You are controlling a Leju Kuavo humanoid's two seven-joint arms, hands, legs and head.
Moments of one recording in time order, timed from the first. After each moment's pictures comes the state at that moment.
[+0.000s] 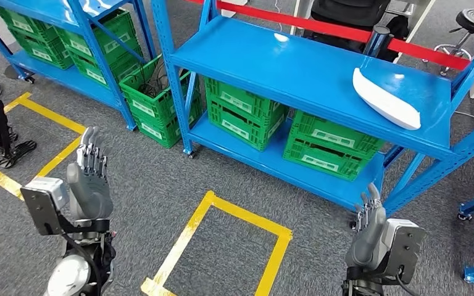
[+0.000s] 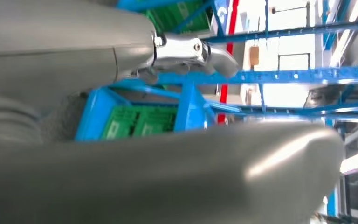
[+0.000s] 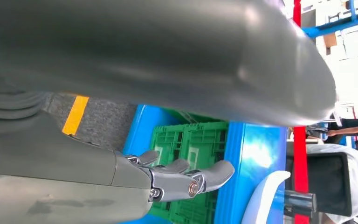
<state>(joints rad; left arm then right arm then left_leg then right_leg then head) 0.01 0.12 -0.47 -1.88 0.01 0.49 -0.21 -0.04 -0.16 0.57 -1.89 -0.08 -0.60 -0.07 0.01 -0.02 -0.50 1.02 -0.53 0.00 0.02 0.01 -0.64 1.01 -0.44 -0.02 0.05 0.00</state>
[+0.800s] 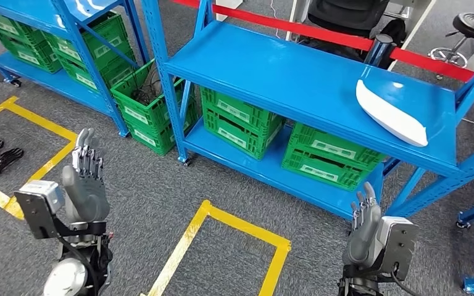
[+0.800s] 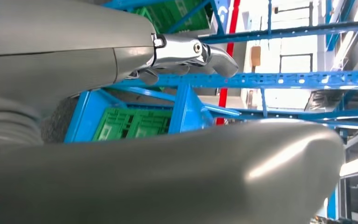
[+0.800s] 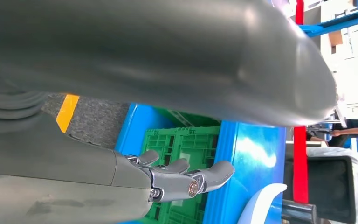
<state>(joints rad) 0.01 0.12 -0.48 -1.89 0.01 0.48 -0.21 -0.04 -0.16 0.57 -1.89 -0.07 -0.60 -0.06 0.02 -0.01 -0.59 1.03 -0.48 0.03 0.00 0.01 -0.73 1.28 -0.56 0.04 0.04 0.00</state>
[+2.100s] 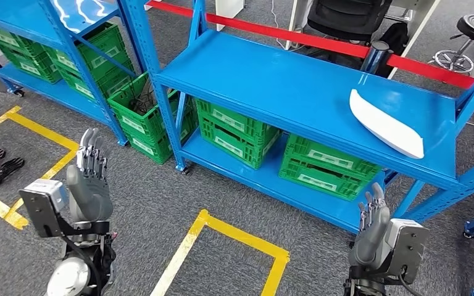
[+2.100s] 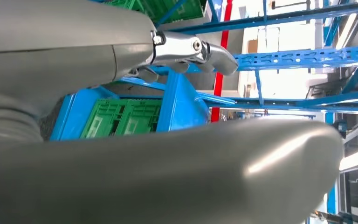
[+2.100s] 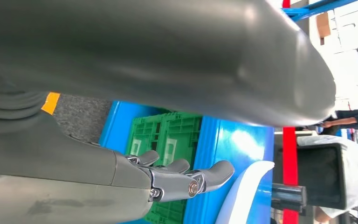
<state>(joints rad) 0.00 0.12 -0.48 -1.88 0.01 0.48 -0.21 -0.04 -0.16 0.55 -1.90 -0.07 -0.59 -0.07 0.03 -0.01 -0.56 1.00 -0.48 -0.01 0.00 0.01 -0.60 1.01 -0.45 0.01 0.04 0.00</state>
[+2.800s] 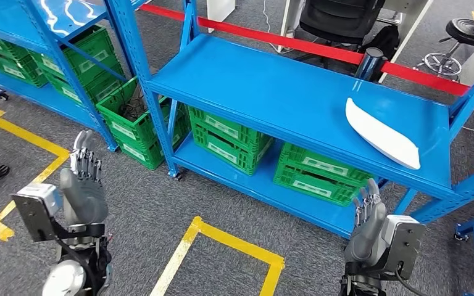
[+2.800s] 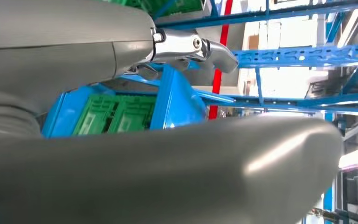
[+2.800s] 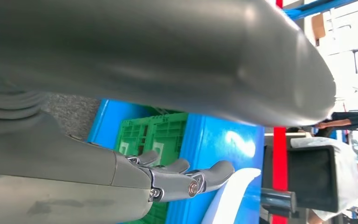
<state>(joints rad) 0.01 0.12 -0.48 -1.87 0.02 0.48 -0.23 -0.03 -0.16 0.54 -1.92 -0.08 -0.59 -0.08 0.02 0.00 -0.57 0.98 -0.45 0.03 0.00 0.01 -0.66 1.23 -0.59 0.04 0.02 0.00</state>
